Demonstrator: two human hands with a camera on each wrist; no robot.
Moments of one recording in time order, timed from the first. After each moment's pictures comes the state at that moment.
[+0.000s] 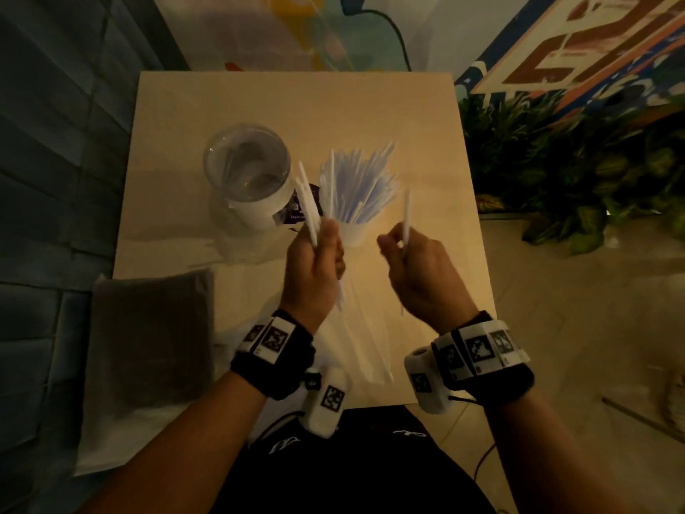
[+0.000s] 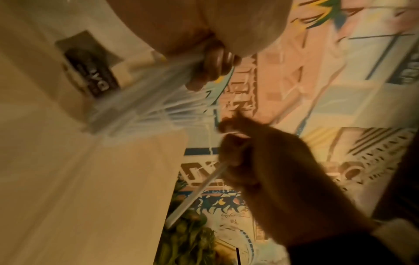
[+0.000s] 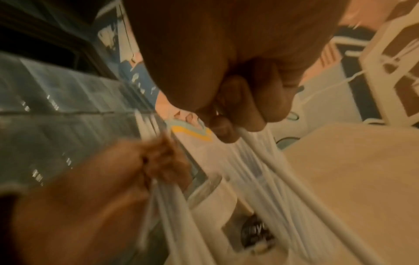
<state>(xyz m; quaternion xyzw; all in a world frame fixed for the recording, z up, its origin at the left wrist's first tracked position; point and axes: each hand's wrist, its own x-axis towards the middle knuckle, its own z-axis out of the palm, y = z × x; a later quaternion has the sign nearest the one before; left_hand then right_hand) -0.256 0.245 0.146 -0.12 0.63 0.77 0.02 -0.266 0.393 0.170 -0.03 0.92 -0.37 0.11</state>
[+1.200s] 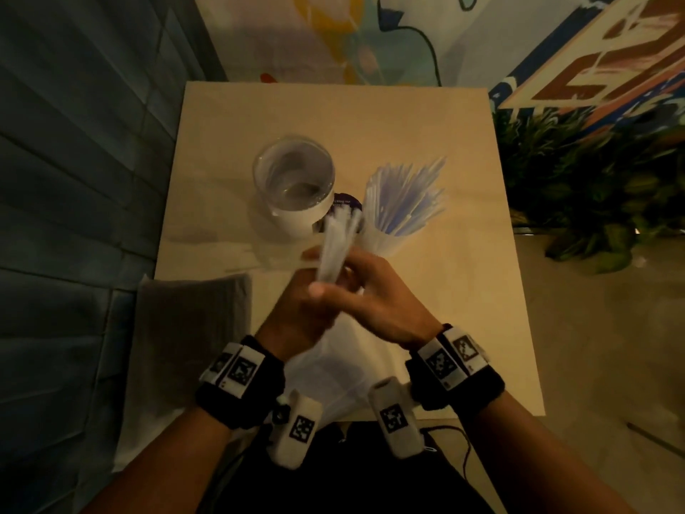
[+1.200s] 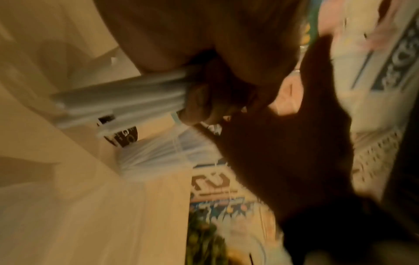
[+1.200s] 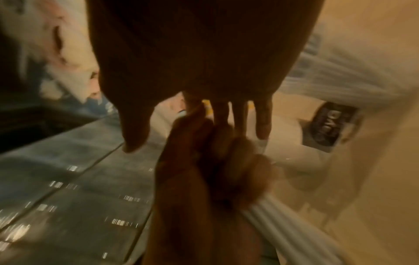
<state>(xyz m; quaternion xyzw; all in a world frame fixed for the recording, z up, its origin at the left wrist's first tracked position) -0.229 0.157 0.165 -0.08 0.69 0.69 0.20 -0.257 0.294 0.181 -0.11 0.71 -0.64 0.27</state>
